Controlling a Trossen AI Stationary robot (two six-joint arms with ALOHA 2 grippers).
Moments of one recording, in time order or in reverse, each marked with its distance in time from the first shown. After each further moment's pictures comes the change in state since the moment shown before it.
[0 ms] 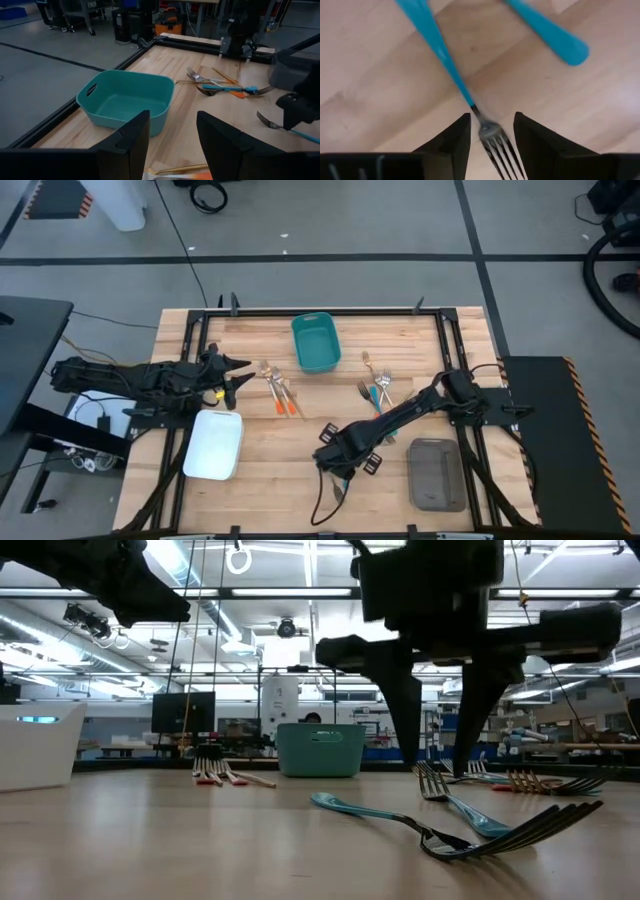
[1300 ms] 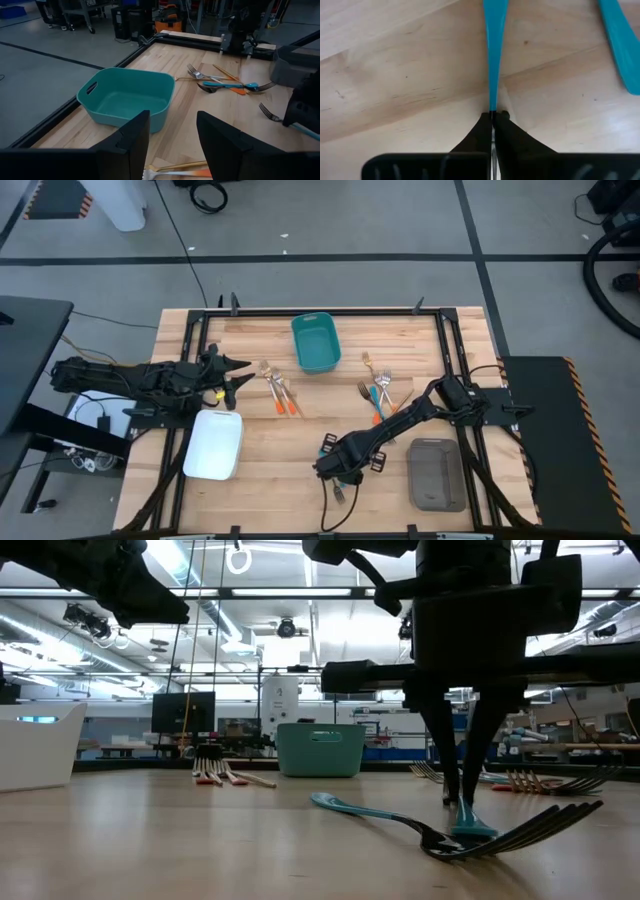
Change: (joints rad) left arm 0.000 0.000 0.000 -0.014 0.000 0.002; right arm 0.035 0.075 0.014 -0.041 0.031 -0.187
